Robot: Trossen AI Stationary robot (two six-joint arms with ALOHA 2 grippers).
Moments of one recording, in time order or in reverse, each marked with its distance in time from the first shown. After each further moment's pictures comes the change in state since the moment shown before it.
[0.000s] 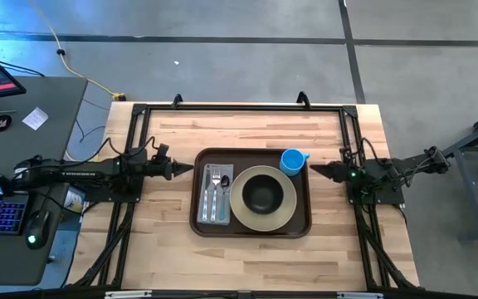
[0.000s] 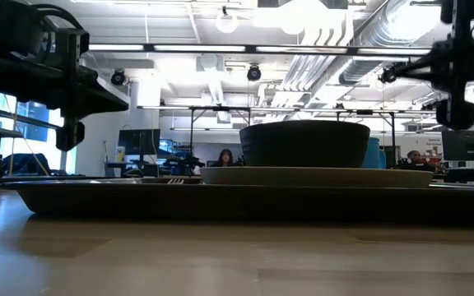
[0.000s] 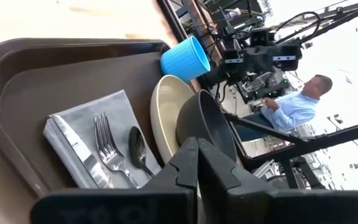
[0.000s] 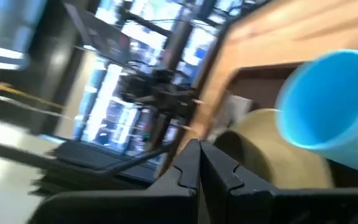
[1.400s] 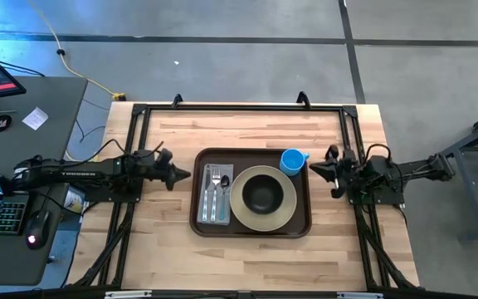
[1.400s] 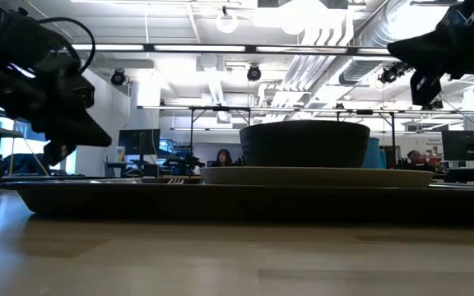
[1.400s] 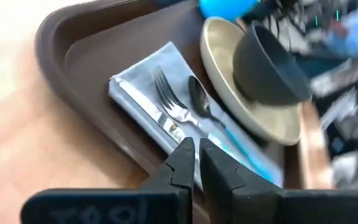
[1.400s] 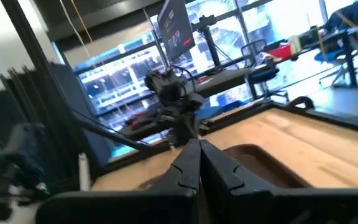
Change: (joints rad) left arm 0.000 0.001 -0.001 -0.240 0.032 0.281; right arm -0.122 0.014 -0.104 0.375 -0.229 -0.857
